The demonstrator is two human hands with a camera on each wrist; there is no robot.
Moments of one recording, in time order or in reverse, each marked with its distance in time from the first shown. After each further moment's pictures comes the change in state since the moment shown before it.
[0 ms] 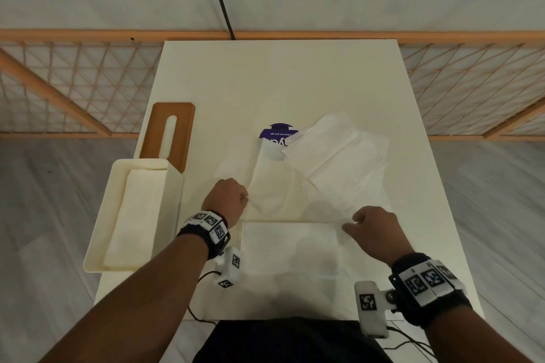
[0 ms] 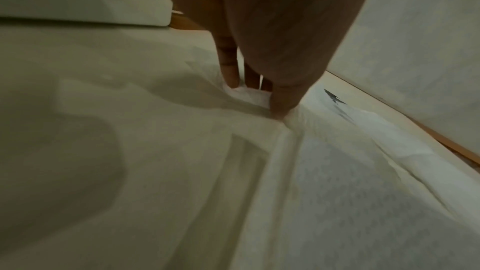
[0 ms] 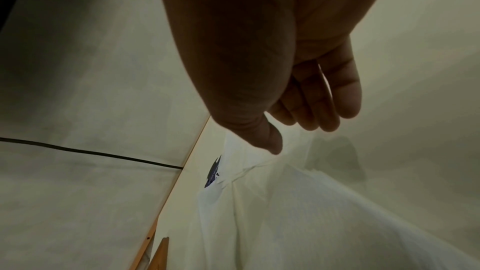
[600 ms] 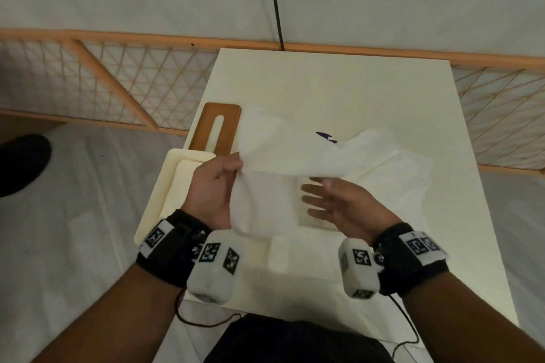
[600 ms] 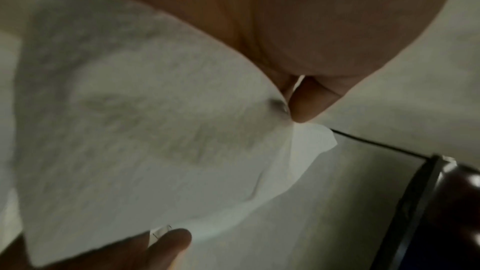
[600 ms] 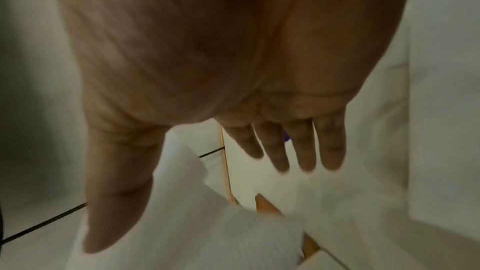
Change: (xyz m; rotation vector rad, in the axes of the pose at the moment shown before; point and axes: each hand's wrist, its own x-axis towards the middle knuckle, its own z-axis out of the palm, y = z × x) left_hand -0.102 0.048 -0.166 -1.879 -0.151 -0.240; right_hand -0.006 -0.118 0.007 1.126 -0.704 -0.215
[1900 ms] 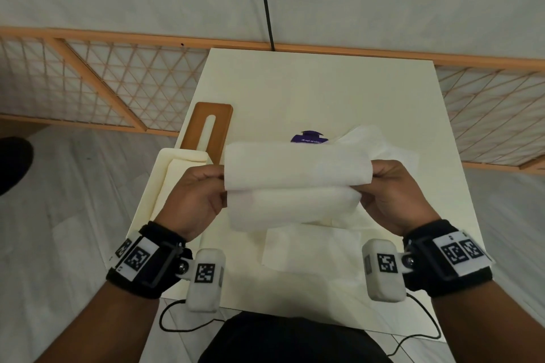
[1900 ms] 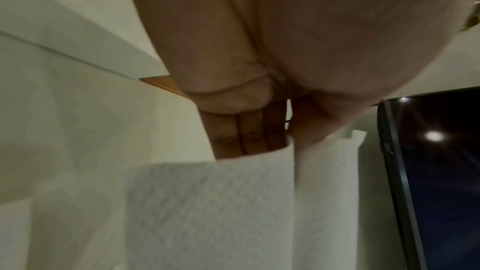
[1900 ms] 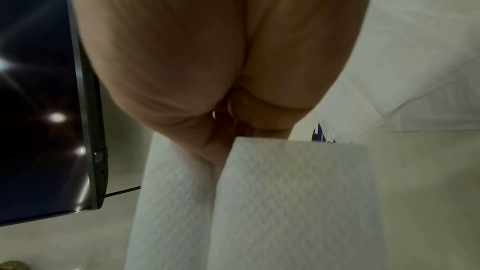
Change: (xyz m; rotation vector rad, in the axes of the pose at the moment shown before) left_hand -0.018 -0.008 -0.027 0.400 0.006 0.310; right_hand -0.051 -0.040 -0.006 -0.091 0.096 -0.443
